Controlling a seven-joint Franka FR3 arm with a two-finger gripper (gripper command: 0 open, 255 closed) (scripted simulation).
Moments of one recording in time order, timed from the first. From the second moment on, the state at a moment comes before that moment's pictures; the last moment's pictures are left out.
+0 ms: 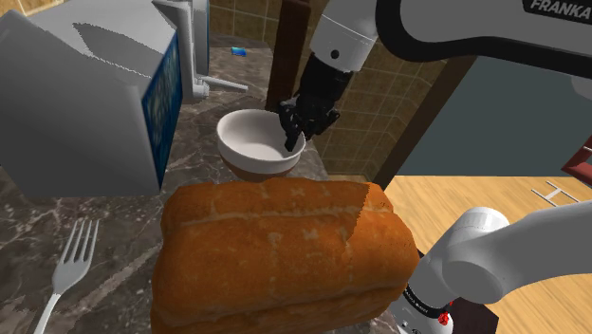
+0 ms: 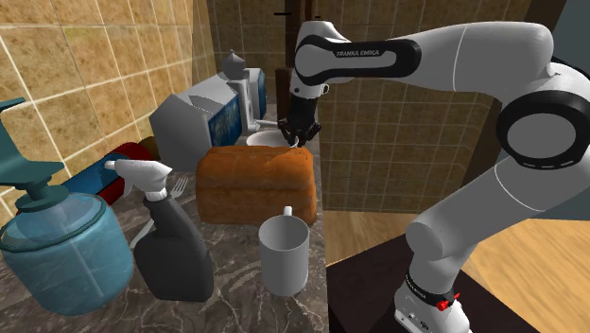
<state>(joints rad) 0.08 -0.48 0.35 -2.13 0.27 1.79 0.60</state>
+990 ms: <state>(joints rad) 0.07 -0.46 0.34 -2.03 0.26 1.70 0.62</state>
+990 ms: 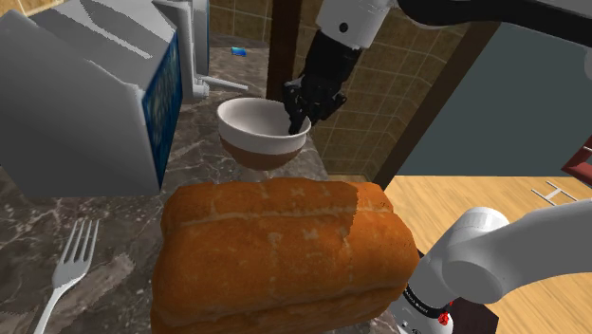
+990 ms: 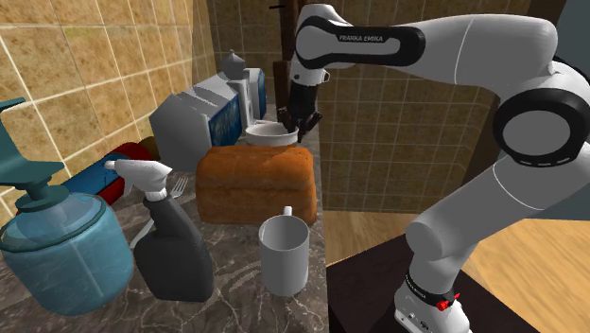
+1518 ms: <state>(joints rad) 0.07 -0.43 0.33 -1.90 0.24 1.60 0.63</state>
